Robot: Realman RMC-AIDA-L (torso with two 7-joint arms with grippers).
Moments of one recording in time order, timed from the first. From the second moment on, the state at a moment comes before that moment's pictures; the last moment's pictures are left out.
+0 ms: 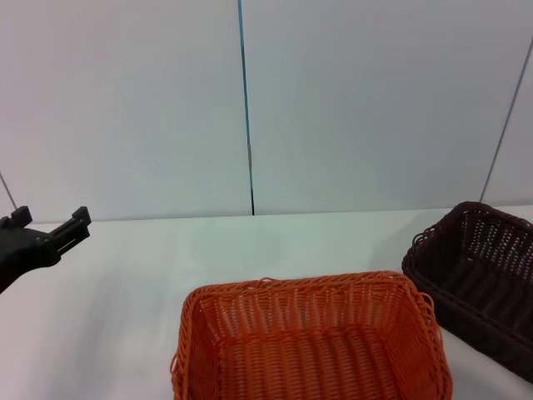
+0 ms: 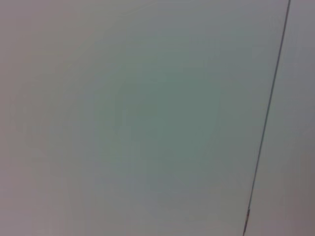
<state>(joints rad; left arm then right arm) 0.04 -2.16 -1.76 -1.46 1.58 -0.50 1.29 0.57 1.97 2.58 0.96 -2.79 1.21 2.92</state>
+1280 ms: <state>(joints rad) 0.04 -2.16 -1.80 -1.45 1.58 -0.51 1.28 0.56 1.99 2.50 0.96 -2.80 1.19 2.91</state>
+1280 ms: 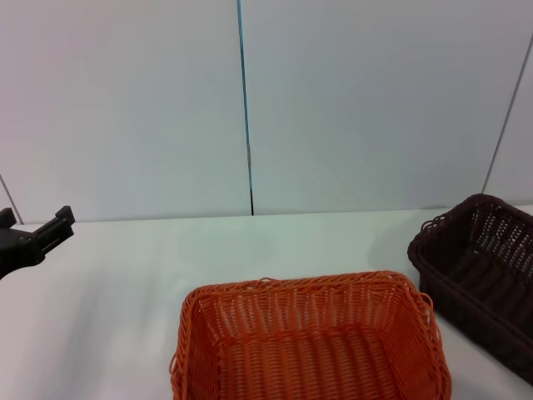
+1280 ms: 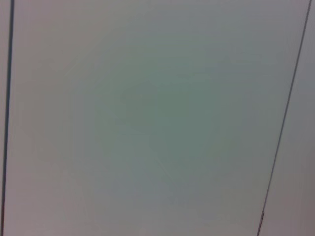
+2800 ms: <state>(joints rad) 0.04 -2.16 -1.82 -1.45 1.58 -0.55 1.25 0.49 2.01 2.46 1.09 -2.80 1.21 2.92</state>
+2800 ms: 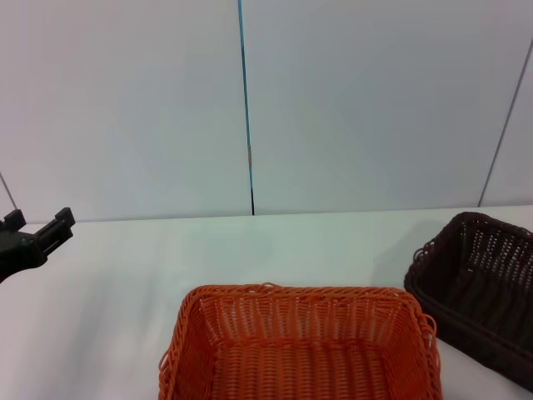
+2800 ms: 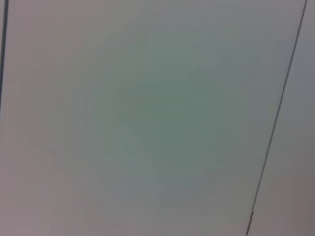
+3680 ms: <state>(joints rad) 0.05 -2.16 -1.81 -1.44 1.58 -0.56 1.24 0.56 1.91 2.48 1.35 -2.93 1.45 3.00</state>
